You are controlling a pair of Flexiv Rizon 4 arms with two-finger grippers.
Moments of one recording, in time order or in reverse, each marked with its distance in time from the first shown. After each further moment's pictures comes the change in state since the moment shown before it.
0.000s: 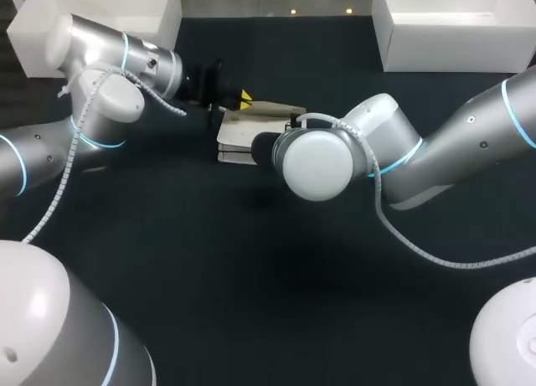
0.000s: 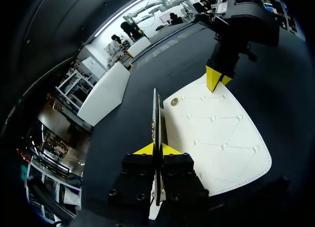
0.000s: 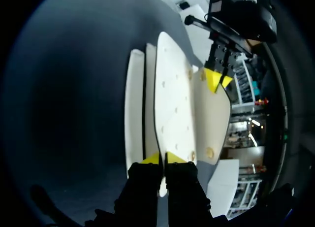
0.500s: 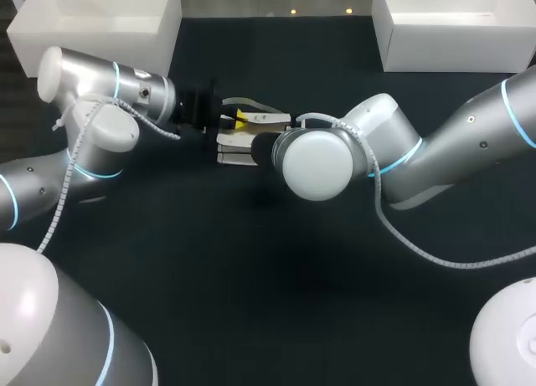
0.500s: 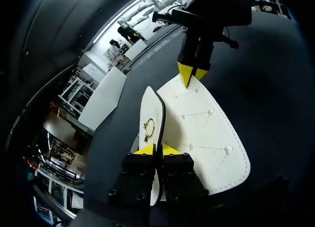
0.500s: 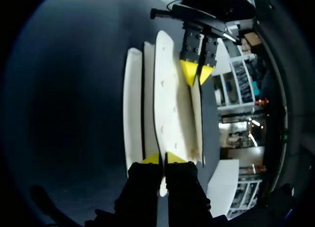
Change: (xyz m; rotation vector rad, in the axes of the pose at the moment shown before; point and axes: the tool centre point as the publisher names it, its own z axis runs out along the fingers) left arm 0.042 0.002 -0.002 0.006 -0.043 0.070; right arm 0.000 0.000 0.000 -0.001 0.000 0.000
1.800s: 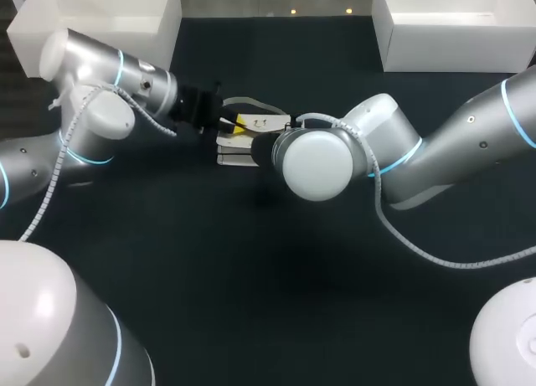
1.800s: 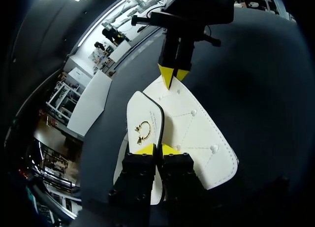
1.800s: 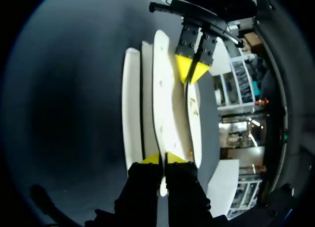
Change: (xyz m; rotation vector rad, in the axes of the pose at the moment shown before) left arm 0.012 -0.004 -0.004 -0.002 0.128 0.066; right arm 0.000 0.000 0.000 0.000 0.000 0.000
